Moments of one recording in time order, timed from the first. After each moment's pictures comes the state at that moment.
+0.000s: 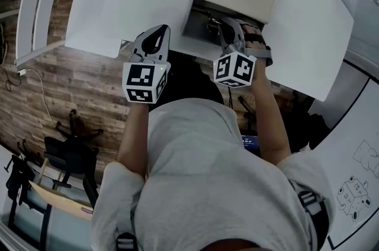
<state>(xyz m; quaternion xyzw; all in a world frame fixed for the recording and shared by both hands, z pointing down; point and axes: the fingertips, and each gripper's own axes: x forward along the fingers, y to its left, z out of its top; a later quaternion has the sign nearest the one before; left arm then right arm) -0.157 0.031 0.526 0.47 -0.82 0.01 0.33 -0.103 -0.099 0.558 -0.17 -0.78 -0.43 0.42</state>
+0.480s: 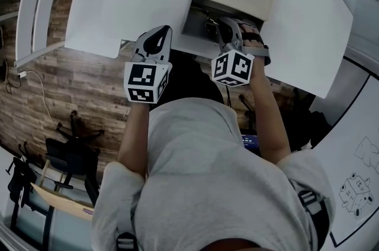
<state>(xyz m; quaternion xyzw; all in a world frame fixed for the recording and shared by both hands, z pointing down) -0.148 0.028 0.526 0.48 -0.81 0.01 0.33 -0.098 -0.094 0.562 -0.16 -0.78 -0.42 0.43</state>
